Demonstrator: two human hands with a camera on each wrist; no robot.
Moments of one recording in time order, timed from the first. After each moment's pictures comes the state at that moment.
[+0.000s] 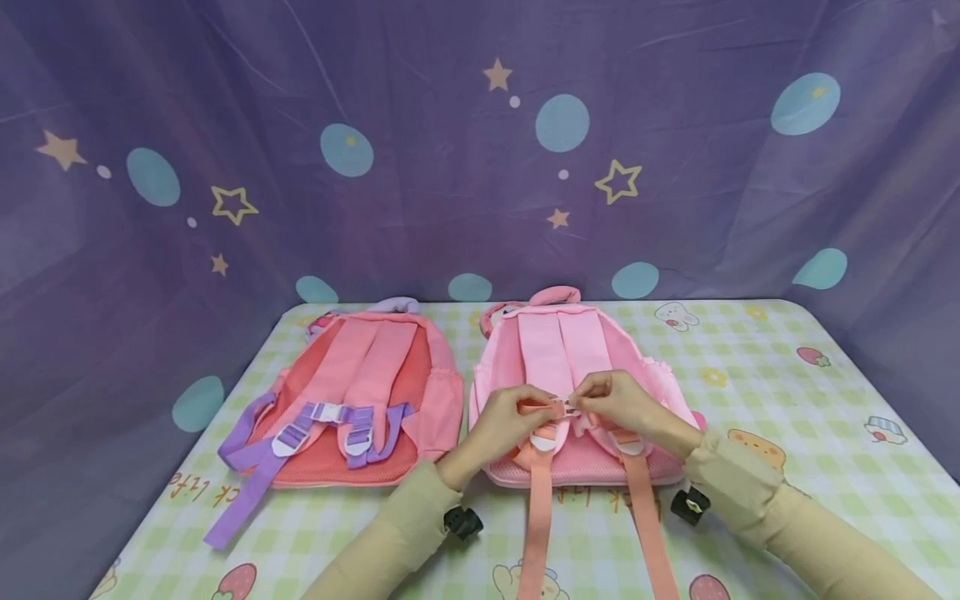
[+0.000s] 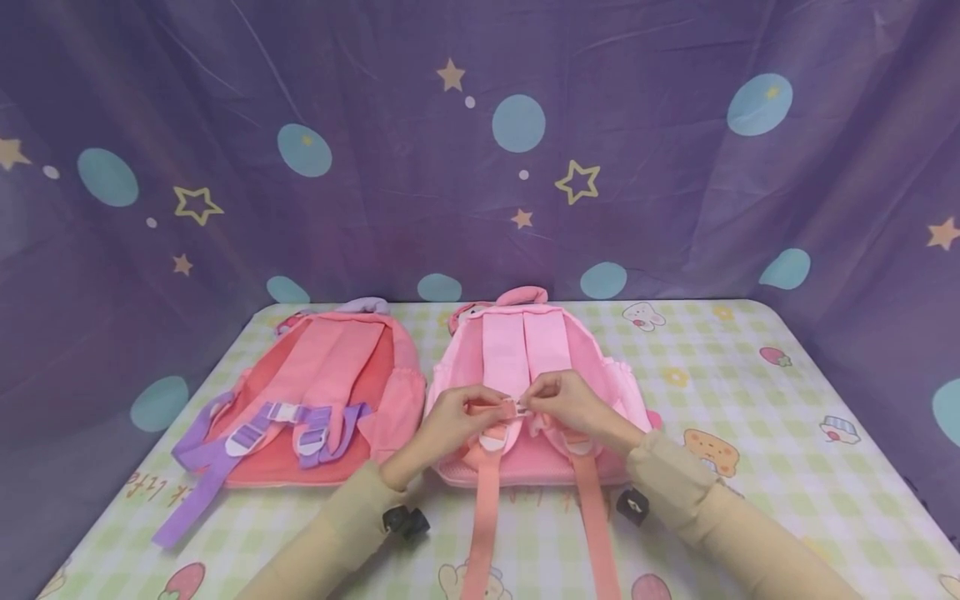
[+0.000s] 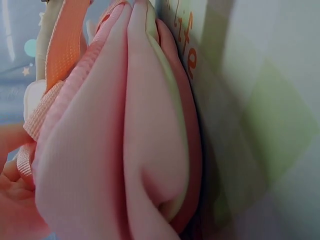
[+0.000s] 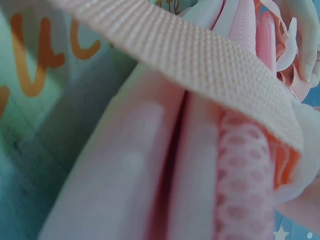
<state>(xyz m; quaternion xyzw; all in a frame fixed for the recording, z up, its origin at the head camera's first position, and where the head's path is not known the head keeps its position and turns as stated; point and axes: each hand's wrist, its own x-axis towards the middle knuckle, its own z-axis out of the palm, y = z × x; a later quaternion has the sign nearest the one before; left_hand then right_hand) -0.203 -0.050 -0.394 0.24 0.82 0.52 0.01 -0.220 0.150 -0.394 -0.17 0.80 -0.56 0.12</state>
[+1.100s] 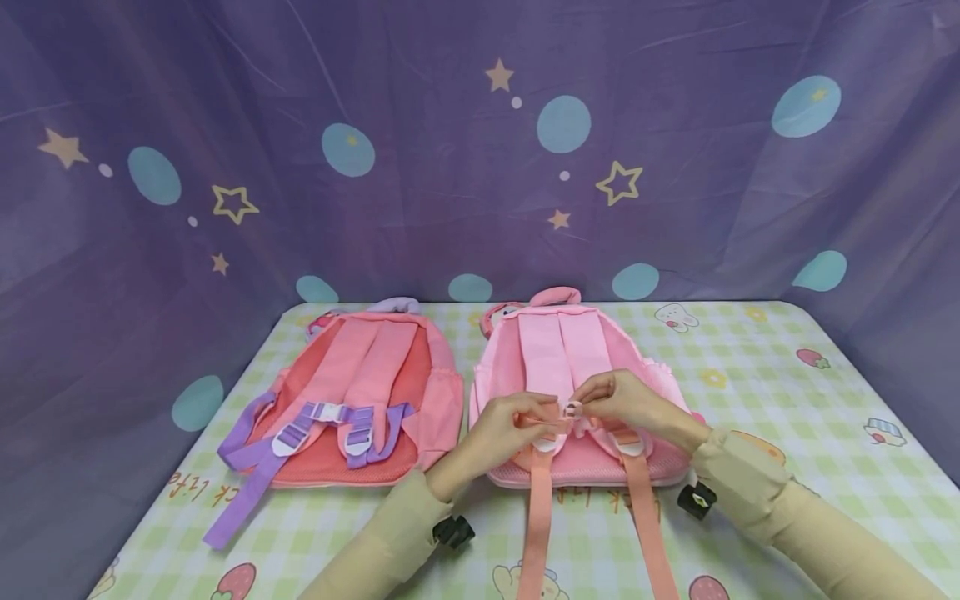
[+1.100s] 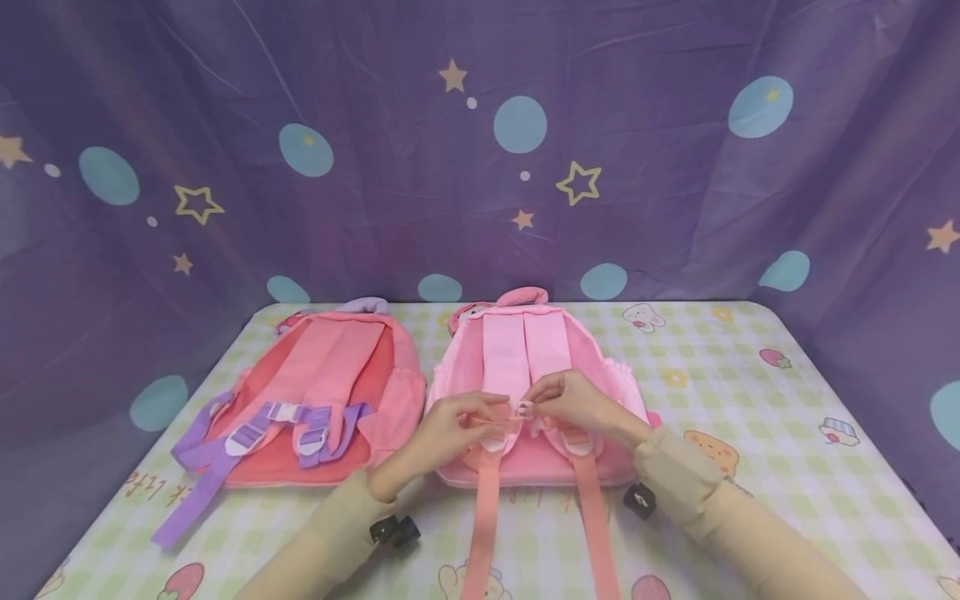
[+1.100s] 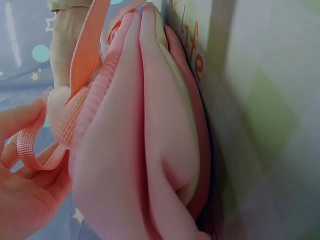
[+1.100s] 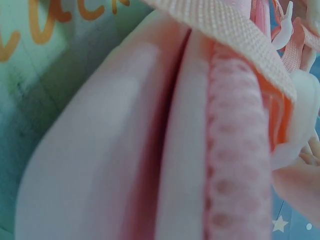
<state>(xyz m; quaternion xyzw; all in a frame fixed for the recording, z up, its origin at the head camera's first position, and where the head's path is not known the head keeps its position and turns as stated) -0.191 -0.058 -0.389 0.30 0.81 0.51 0.01 -0.223 0.158 -0.388 -0.19 0.79 -0.56 0.17</state>
